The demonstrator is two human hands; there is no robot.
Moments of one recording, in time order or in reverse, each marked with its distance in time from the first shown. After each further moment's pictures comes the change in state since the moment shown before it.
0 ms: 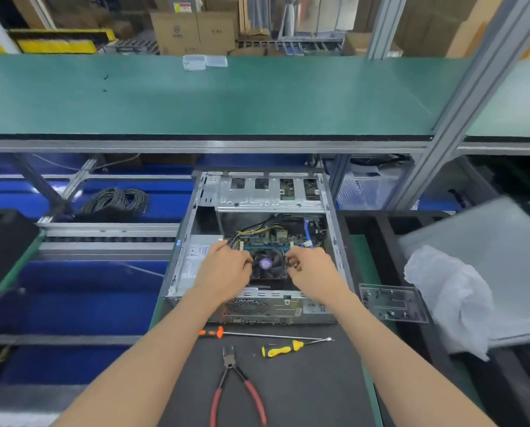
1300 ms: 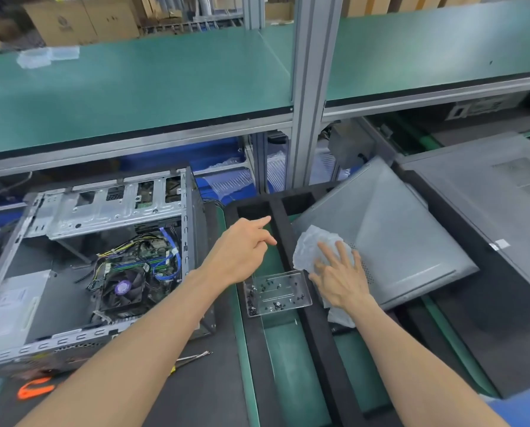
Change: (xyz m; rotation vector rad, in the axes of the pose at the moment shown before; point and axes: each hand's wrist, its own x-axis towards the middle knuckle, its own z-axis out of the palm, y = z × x) left_hand 0.106 0.285 0.012 -0.364 -0.134 0.305; right_hand -0.077 0.332 -0.042 -0.483 0.001 0.267
